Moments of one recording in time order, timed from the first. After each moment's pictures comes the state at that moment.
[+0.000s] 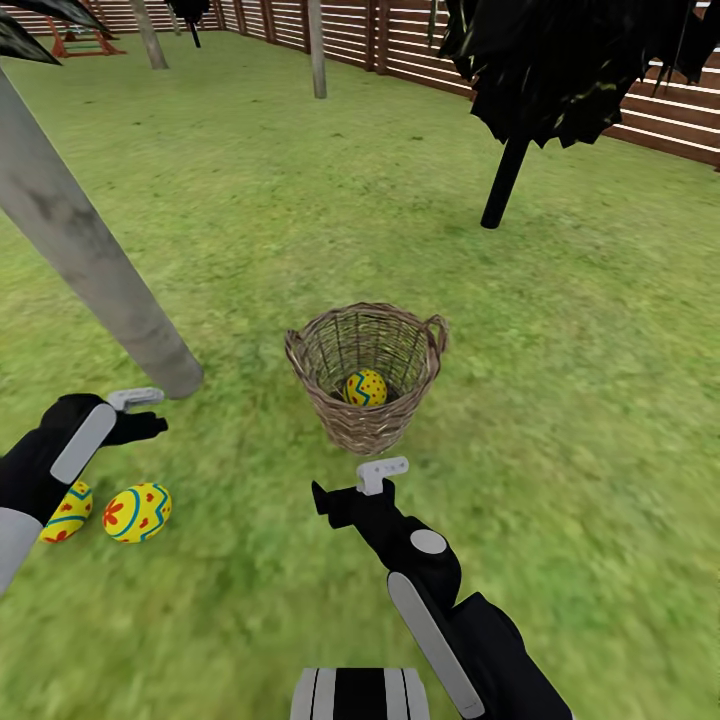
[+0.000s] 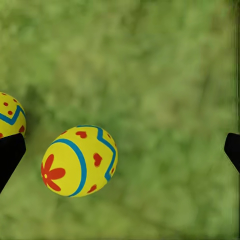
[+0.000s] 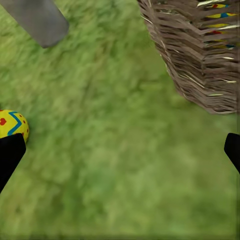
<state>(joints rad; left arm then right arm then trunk) -0.97 0.48 -0.25 -0.96 0.71 0.91 0.38 -0.43 0.12 0.59 -1.58 -0.39 0.59 -0.30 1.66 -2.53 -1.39</state>
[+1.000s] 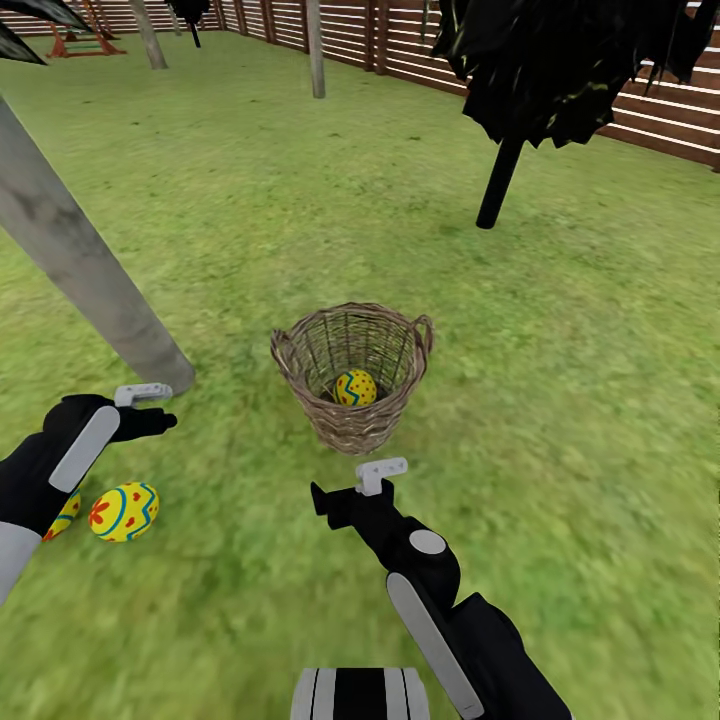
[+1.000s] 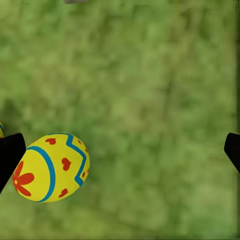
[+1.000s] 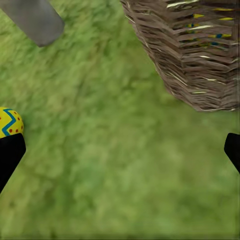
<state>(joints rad) -0.93 0.48 -0.25 -1.09 0.72 0.91 0.39 -0.43 0.12 0.59 -1.58 -0.39 0.59 -0.29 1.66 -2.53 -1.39</state>
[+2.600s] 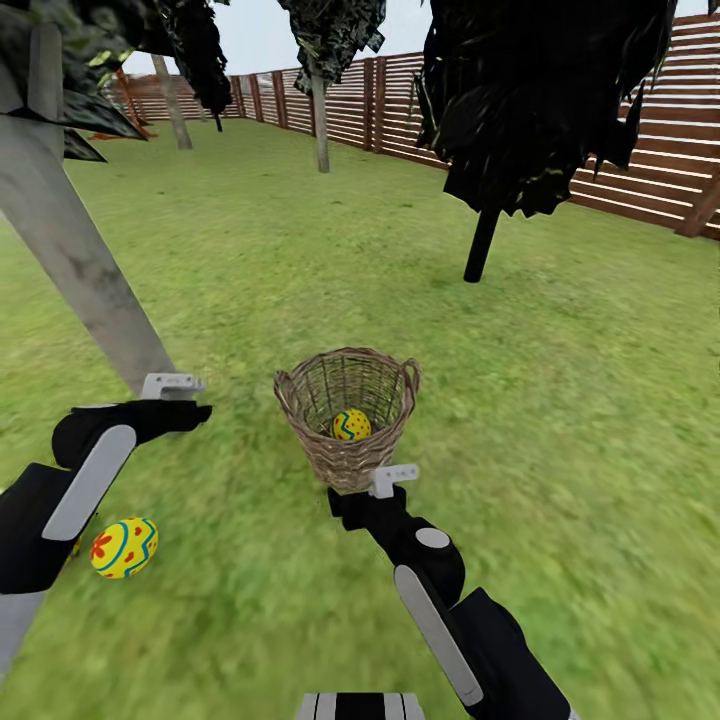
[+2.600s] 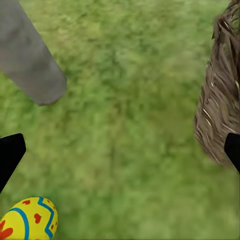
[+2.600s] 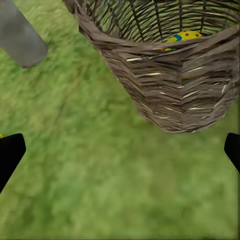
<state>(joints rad) -0.76 0.41 -0.23 -1.59 0.72 1.01 0.50 -0.43 0.12 0.53 -1.51 -0.39 0.60 -0.31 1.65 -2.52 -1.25</state>
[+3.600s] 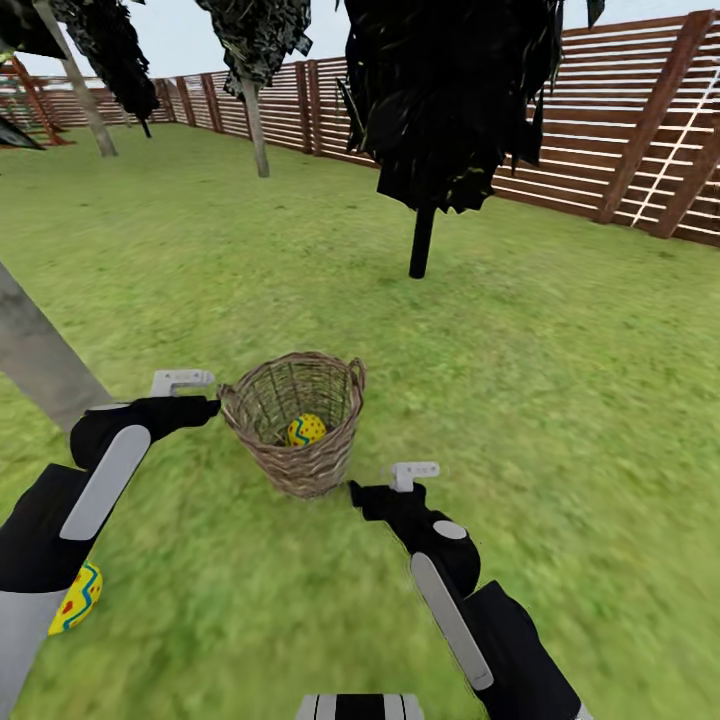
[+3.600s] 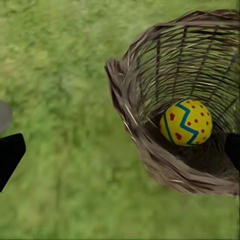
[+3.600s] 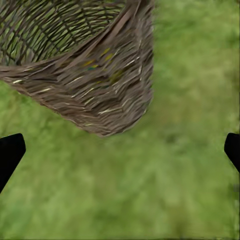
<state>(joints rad) -0.76 0.35 -0.23 -1.60 0.72 0.96 0.55 -0.43 0.11 0.45 -1.50 -0.39 0.60 -0.32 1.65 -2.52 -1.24</state>
